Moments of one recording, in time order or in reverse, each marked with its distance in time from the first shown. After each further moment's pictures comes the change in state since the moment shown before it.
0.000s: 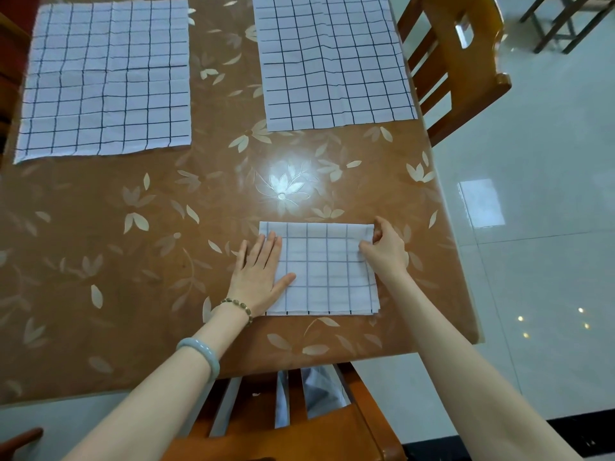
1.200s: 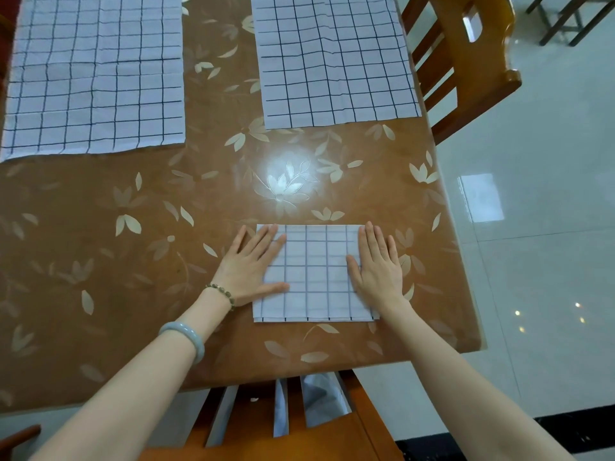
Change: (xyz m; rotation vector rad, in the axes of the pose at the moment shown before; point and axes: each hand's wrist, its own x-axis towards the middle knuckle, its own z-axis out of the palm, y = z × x) left_hand 0.028 -0.035 -0.008 0.185 -0.018 0.236; right_hand -0.002 0.048 0.034 -0.734 0.020 -0.435
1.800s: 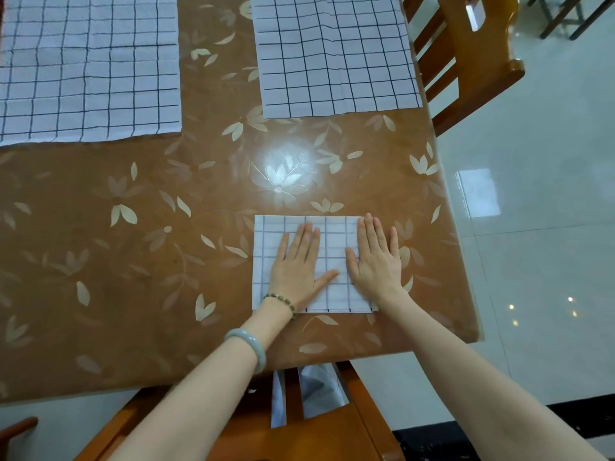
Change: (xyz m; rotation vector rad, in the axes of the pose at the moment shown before) left_hand 0.027 0.102 0.000 -0.180 0.021 -0.205; right_hand 0.000 -0.001 0.004 -0.065 0.032 0.010
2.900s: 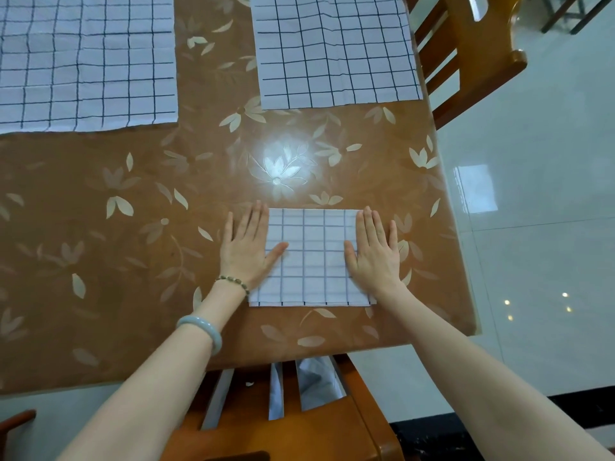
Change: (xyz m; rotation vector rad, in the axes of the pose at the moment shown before) left_hand -0.003 -0.078 -0.007 0.059 0.080 -0.122; right_hand -0.001 -0.001 -0.002 0.018 -0.005 -0.001
